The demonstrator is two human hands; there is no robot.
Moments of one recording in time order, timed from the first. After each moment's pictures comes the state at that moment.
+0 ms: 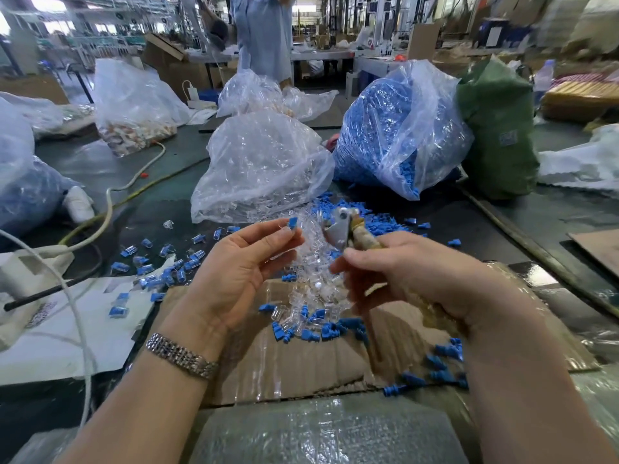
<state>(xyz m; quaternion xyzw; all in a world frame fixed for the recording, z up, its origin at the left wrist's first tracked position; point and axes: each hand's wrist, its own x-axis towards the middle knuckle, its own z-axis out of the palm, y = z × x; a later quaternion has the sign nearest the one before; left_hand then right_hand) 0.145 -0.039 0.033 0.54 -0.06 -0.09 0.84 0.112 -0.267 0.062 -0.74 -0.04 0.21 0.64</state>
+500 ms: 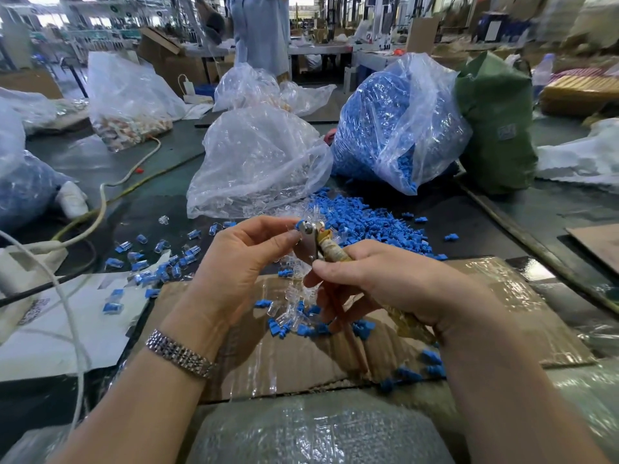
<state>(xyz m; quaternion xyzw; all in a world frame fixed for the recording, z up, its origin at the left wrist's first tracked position) 0.141 -0.044 0.033 0.64 -0.12 -0.04 0.76 0.102 -0.242 0.062 -0.79 -0.08 0.23 0.56</state>
